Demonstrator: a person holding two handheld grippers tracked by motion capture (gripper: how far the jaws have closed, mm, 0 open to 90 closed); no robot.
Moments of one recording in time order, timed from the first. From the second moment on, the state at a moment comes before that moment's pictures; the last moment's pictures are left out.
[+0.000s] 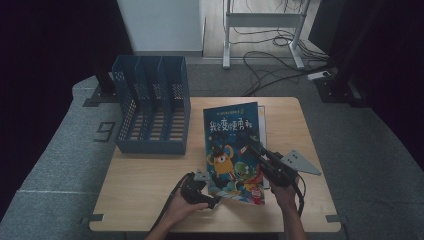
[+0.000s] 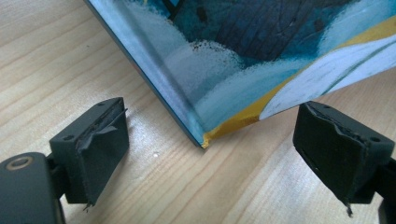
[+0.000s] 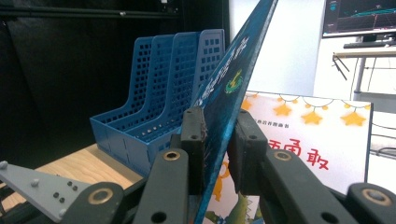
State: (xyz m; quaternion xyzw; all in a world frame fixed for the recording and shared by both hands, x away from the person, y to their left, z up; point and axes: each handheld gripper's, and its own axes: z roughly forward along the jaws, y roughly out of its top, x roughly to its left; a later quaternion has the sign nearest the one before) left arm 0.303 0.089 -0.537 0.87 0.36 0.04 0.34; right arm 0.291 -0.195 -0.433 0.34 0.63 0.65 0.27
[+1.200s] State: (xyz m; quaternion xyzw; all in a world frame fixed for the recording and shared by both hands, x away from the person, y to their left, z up) left arm 0.327 0.083 -0.536 0.86 0.39 0.07 0.32; right arm 0.293 -0.197 -0.430 0.30 0.64 0.65 0.26
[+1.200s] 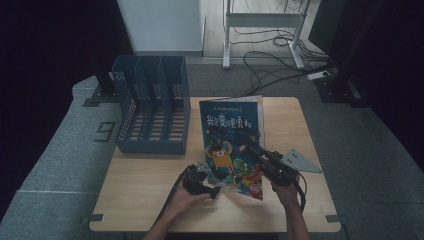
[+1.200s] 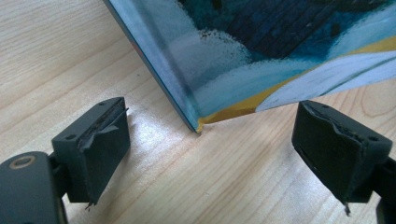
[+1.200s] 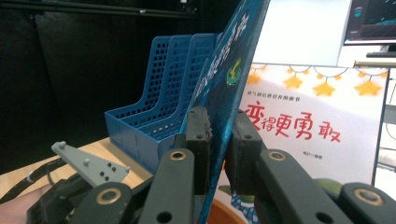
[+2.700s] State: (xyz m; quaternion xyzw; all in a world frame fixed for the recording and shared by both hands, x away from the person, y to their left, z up) left arm 0.334 0.098 -0.479 0.81 0.35 0.11 0.45; right arm 0.260 -0.229 -0.434 0.26 0.72 0.61 0.21
